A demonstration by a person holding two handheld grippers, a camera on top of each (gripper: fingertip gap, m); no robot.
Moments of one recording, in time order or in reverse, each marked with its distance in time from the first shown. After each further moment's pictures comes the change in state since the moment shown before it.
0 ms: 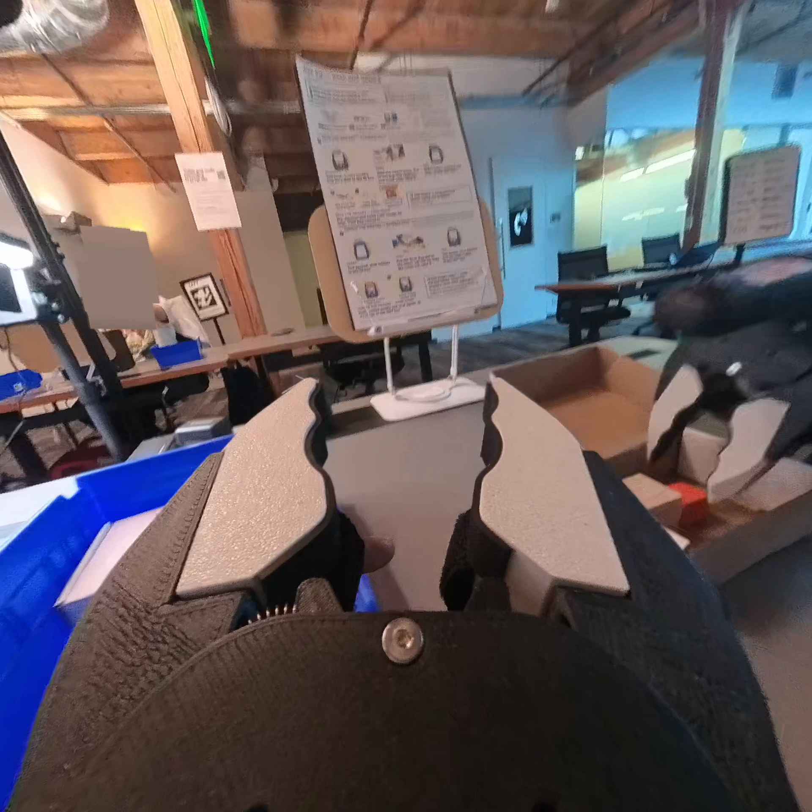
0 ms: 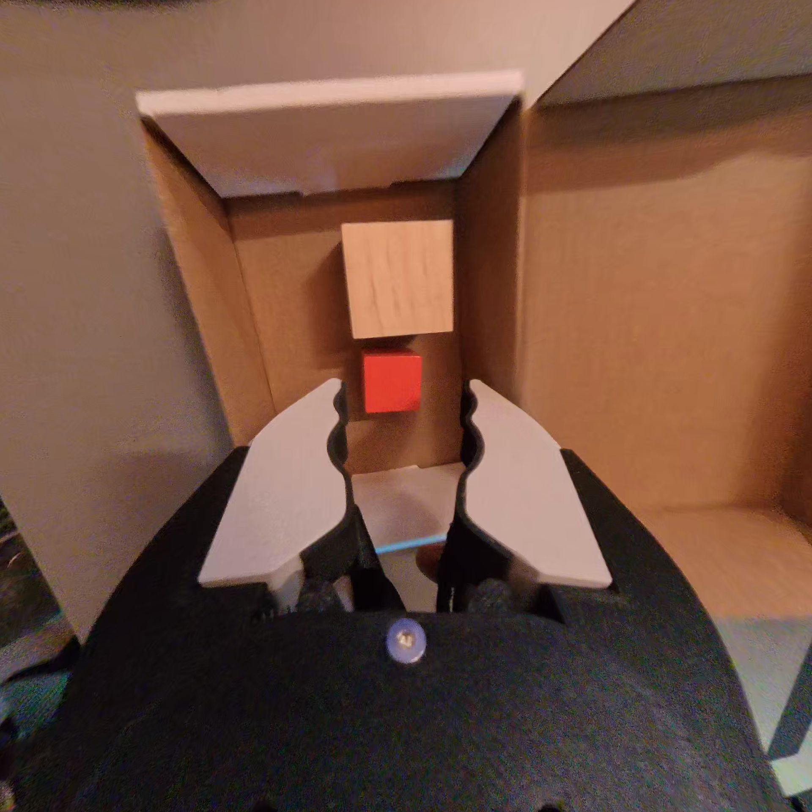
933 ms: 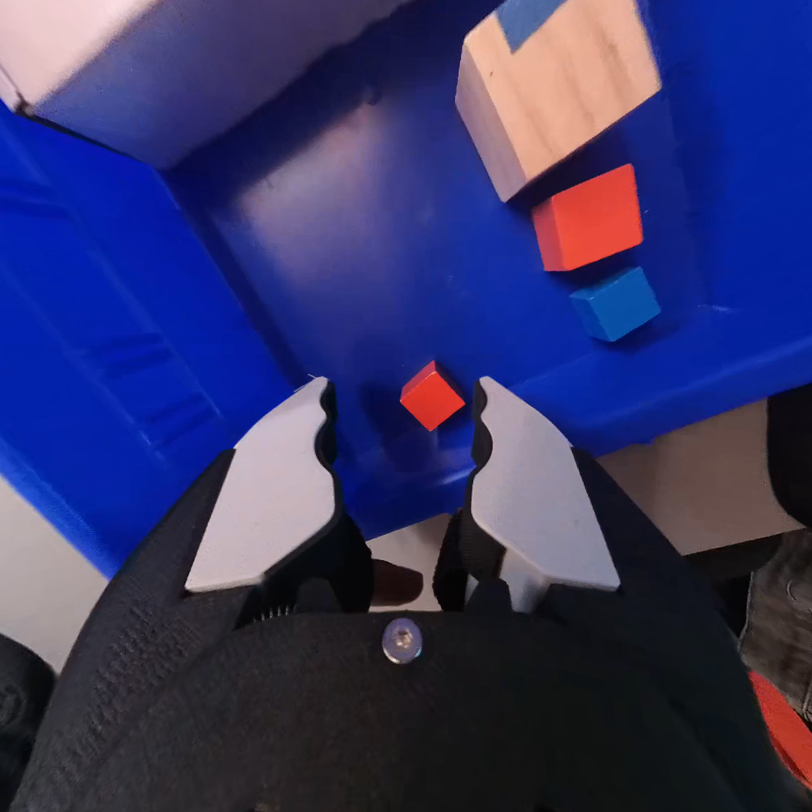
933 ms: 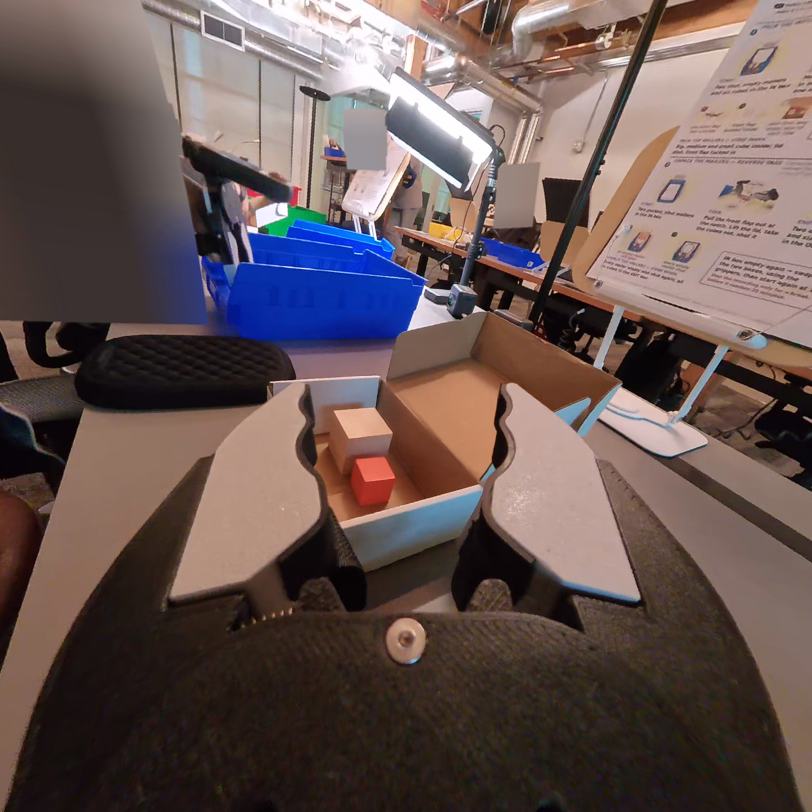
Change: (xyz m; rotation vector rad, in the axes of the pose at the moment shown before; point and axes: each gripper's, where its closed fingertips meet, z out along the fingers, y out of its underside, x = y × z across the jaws) left arm -0.141 0.178 -0.104 -1.586 0.101 -0.034; right arm -0.016 0.029 -0.124 1.247 0.400 0.215
